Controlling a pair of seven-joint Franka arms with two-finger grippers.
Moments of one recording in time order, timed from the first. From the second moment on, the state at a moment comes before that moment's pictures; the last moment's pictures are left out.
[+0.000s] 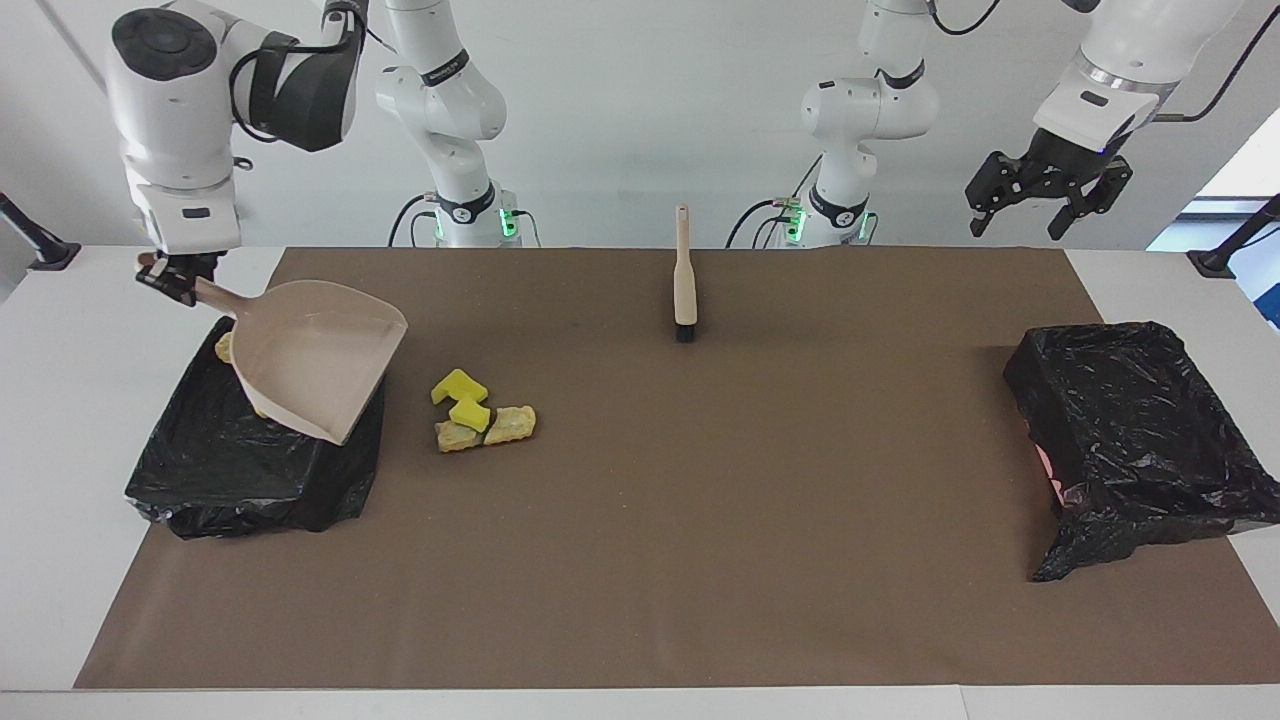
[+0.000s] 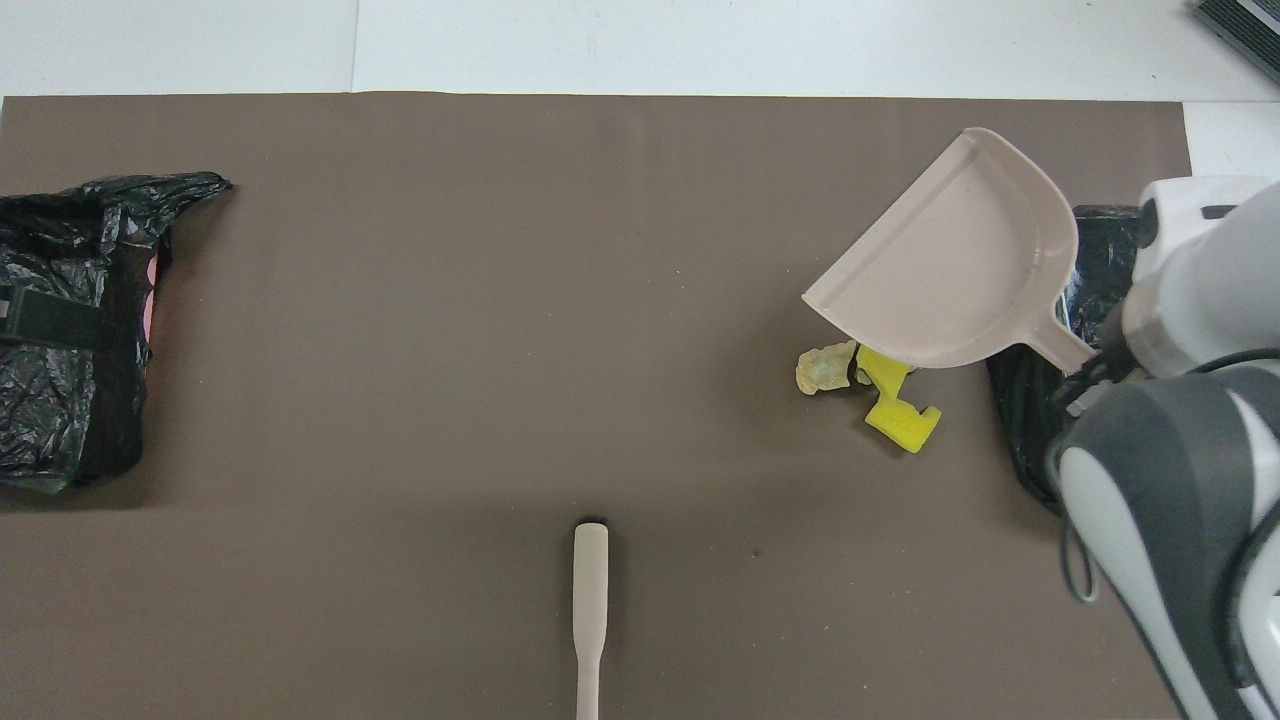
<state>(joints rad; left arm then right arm) -0.07 -0.01 -0.01 -1.43 0.00 1.44 0.07 -0.32 -0.04 0.48 -1.75 -0.20 1.61 -0.45</state>
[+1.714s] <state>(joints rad) -0.07 -0.01 -0.01 -1.41 0.00 1.44 0.07 0.24 0.62 0.49 -1.42 -0.13 1.99 0.71</state>
